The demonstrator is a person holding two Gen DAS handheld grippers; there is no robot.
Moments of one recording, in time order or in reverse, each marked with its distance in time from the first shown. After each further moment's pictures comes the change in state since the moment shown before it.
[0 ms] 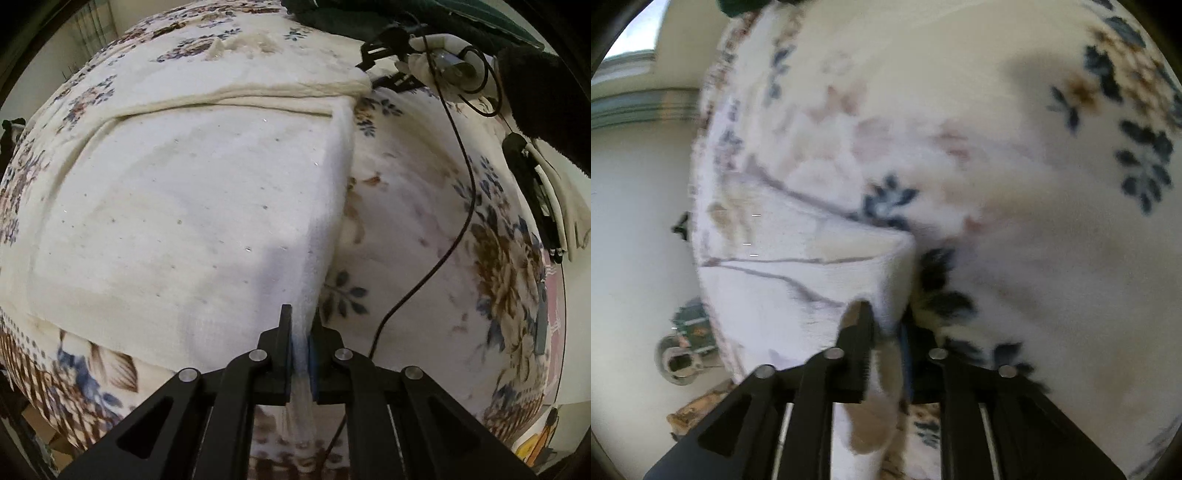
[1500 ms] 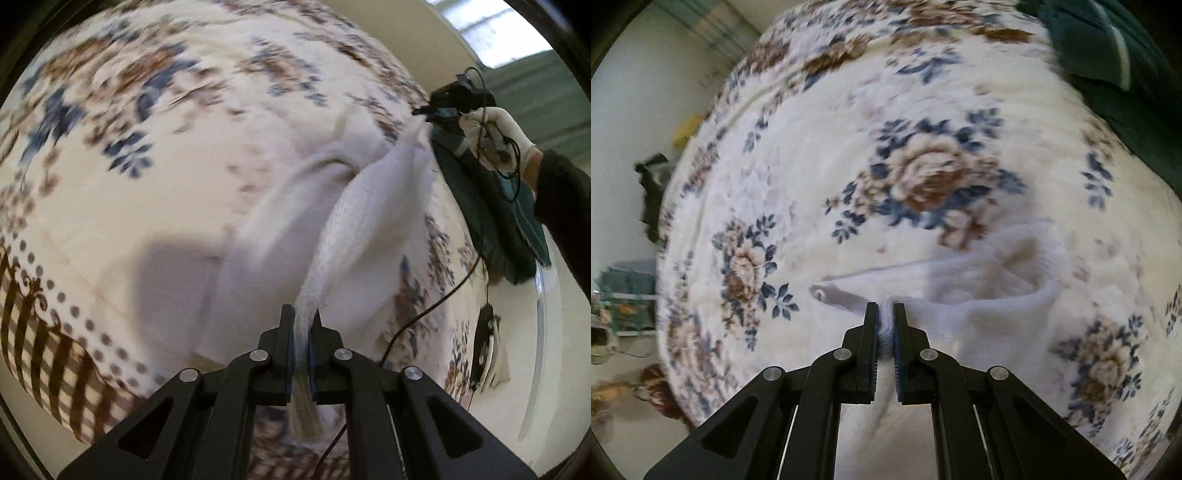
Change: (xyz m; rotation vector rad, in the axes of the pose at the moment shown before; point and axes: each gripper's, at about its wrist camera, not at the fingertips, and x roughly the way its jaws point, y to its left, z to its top) left arm -0.065 0.400 -0.002 -0.571 -0.085 -0.321; right arm 0.135 0.476 -0.021 -0.378 -0.146 -0.407
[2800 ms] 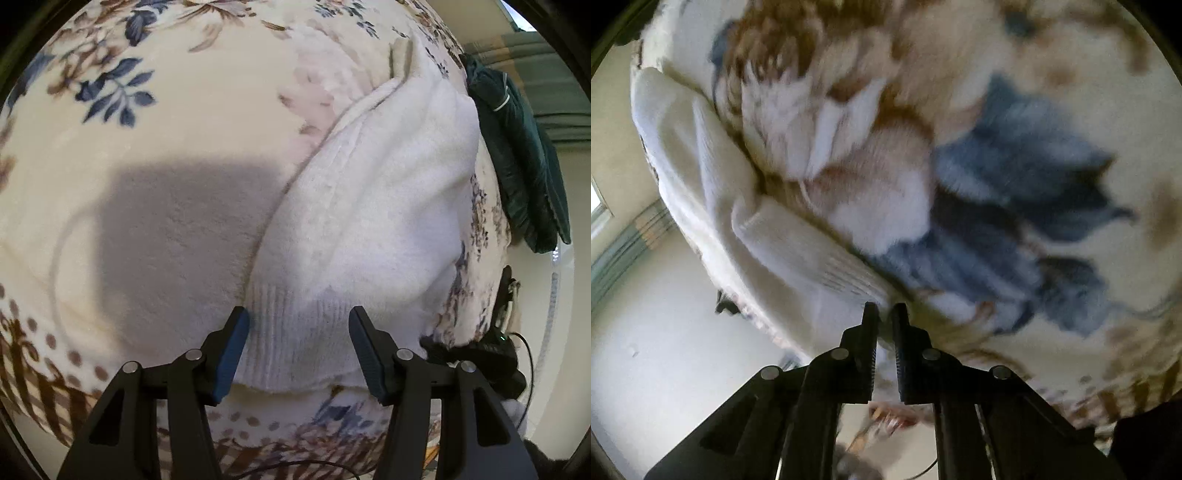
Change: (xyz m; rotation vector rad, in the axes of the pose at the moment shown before) left arm 0.059 0.057 0.029 0.032 0.282 0.048; right arm 0.116 -0.162 -0.541 1.055 0.213 0.587
